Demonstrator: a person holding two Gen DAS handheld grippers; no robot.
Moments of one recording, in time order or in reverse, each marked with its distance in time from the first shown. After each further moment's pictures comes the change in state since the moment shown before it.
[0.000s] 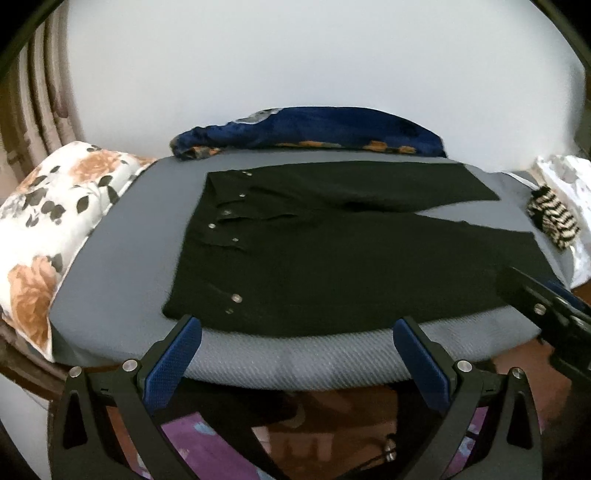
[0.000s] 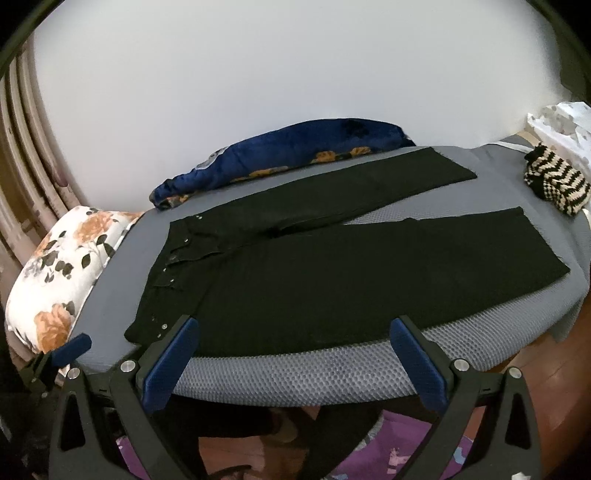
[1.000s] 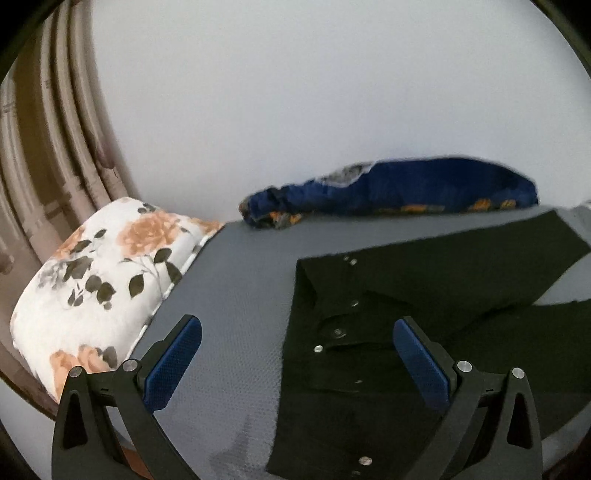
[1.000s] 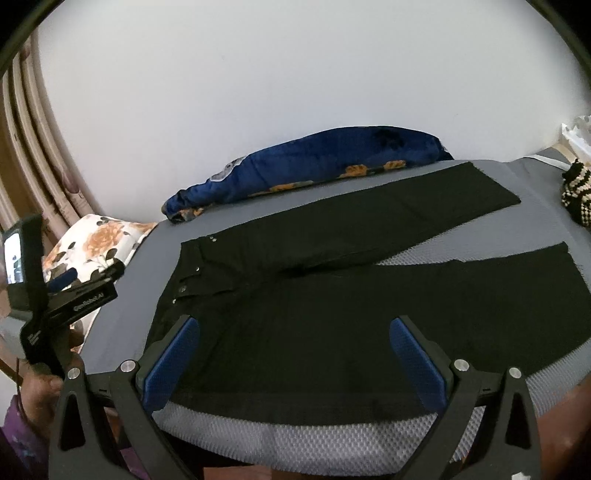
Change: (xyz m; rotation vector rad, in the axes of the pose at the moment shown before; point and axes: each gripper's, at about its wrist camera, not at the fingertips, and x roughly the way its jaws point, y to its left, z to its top) left arm 0.087 0.093 0.109 0.047 -0.140 0.285; right arm 0.058 0.008 0.063 -0.019 -0.008 0.096
